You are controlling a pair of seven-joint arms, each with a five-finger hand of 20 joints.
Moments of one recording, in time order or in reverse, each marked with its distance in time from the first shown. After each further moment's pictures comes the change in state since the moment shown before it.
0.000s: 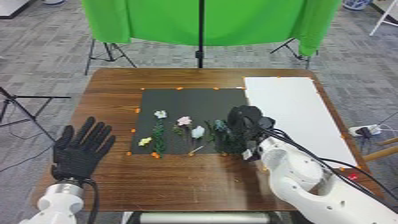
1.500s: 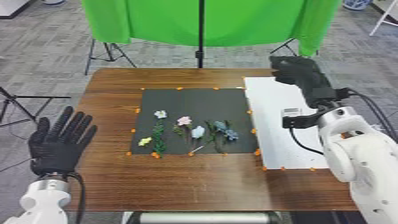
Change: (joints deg) left arm -0.3 0.3 -3.4 -0.5 3.5 -2.0 5.2; right arm -18.7 -10.4 43.7 -6.8 51.7 -0.8 -17.6
